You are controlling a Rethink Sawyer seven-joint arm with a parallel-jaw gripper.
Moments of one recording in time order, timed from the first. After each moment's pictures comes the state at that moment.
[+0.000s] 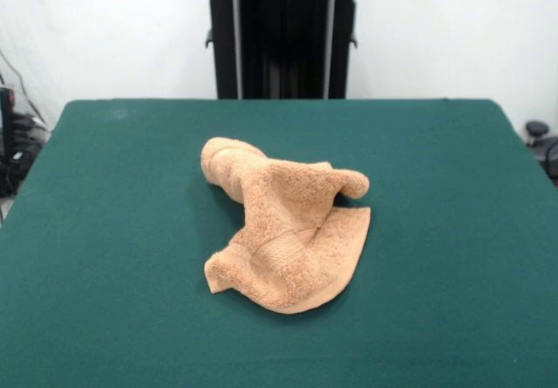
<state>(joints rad) -0.04 -0.89 -0.33 1.22 0.16 1.58 2.08</state>
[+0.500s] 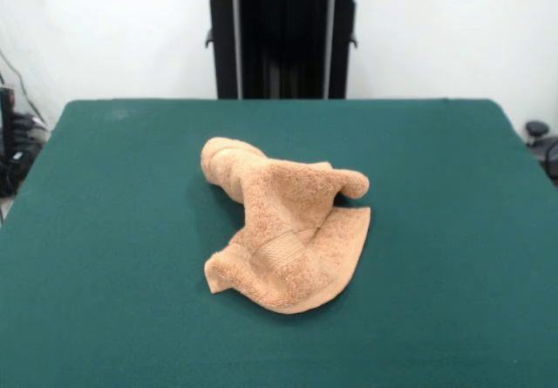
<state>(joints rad) -0.14 -0.97 -0.27 1.20 0.08 1.58 2.08</state>
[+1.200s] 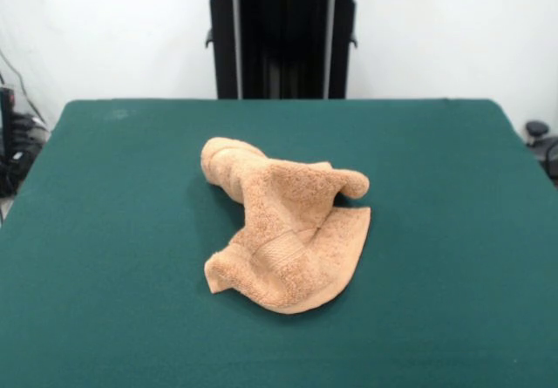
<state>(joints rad) -0.17 -0.97 -0.19 1.13 0.05 1.58 2.08</state>
